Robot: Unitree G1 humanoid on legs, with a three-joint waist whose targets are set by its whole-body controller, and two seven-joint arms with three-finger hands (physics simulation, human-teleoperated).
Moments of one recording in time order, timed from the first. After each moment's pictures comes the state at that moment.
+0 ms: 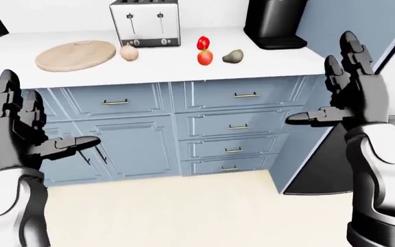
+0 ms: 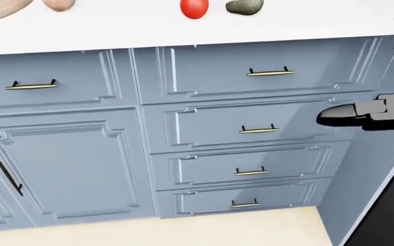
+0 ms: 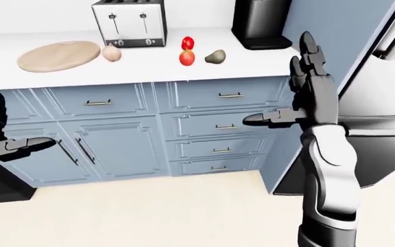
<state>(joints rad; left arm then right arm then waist) -0.20 0.38 0.53 -0.35 -0.31 0.36 -0.06 -0.42 -0.38 -0.34 -0.32 0.17 0.43 0.14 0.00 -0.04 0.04</state>
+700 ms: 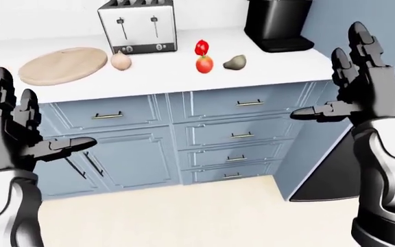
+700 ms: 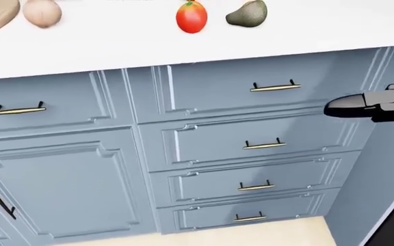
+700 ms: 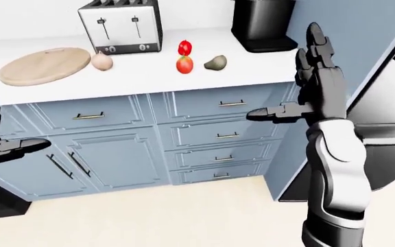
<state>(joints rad) -0.19 0.39 0.56 -0.39 -0.32 0.40 -0.07 -0.45 -0.41 -0.35 -0.34 0.18 0.48 0.13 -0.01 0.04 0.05</state>
